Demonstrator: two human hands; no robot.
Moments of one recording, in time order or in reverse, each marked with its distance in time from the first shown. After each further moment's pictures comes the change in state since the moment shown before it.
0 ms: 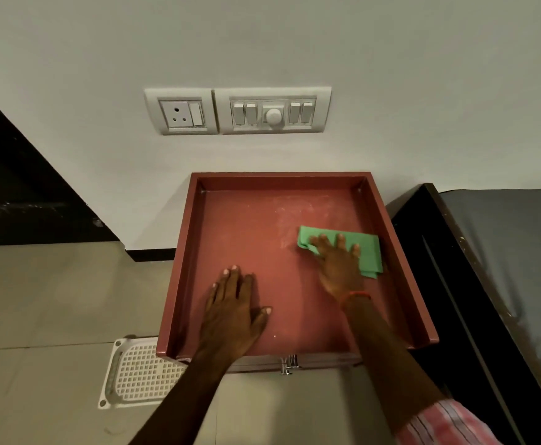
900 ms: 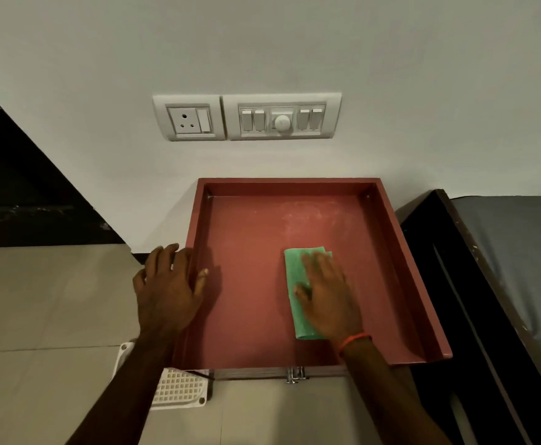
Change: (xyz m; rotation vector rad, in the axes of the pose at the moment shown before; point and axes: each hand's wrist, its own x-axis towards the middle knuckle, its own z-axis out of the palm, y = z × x) left_hand 0.021 -0.086 -0.058 0.022 0.466 -0.192; right_hand -0.052 -0.044 -0.004 0.121 0.163 -0.078
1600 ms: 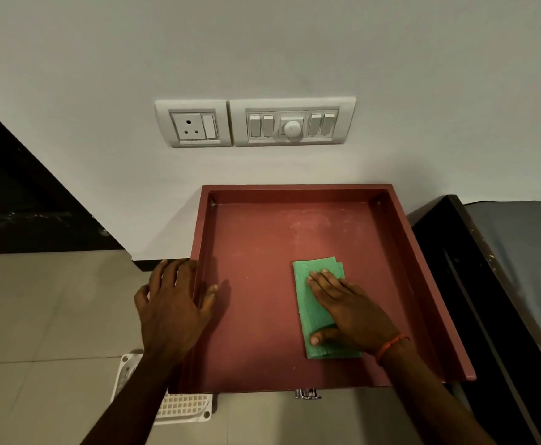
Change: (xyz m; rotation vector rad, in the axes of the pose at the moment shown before) left_hand 0.005 -0.003 0.007 -0.040 0.014 -0.030; right_hand 0.018 0.028 -0.017 -0.224 -0.430 -0.340
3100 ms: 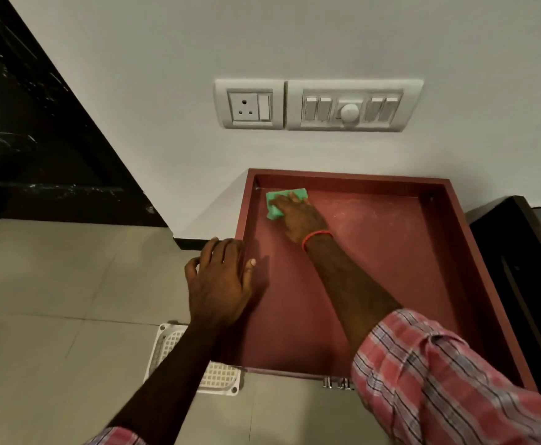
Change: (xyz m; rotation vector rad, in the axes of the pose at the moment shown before) left_hand 0.000 -0.002 0.001 0.010 -0.039 0.037; right_hand 0.207 -0.073 -0.048 0.111 0.176 0.029
